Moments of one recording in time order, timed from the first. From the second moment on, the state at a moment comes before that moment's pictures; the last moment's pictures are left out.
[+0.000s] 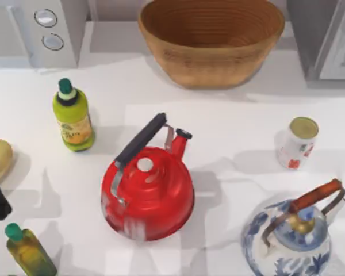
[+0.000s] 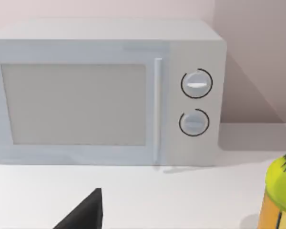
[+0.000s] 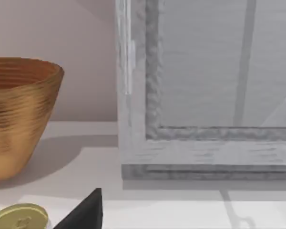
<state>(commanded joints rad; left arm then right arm) 0.00 0.00 0.00 0.00 0.00 0.00 0.00 0.00 0.00 0.00 0.00 0.00</state>
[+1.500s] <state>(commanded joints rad) 0.00 0.00 0.00 0.00 0.00 0.00 0.44 1.48 0.74 -0.15 0.28 0.38</state>
